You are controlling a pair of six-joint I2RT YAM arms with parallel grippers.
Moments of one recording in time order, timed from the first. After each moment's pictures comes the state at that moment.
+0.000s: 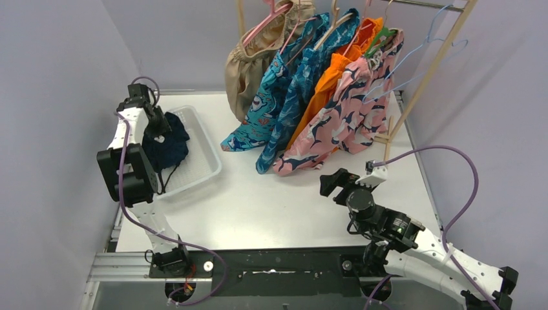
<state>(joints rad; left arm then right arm) 0.23 1.96 1.69 -0.79 0.01 -0.26 0.98 0.55 0.54 -0.48 0.76 0.86</state>
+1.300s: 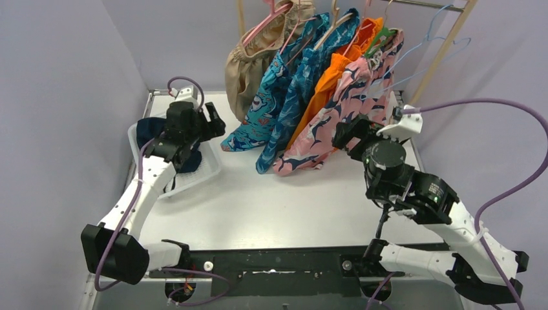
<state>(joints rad) -0.24 1.27 1.16 -0.38 -0.08 -0.46 0.98 0.88 1.32 -0.69 0.92 0.61</state>
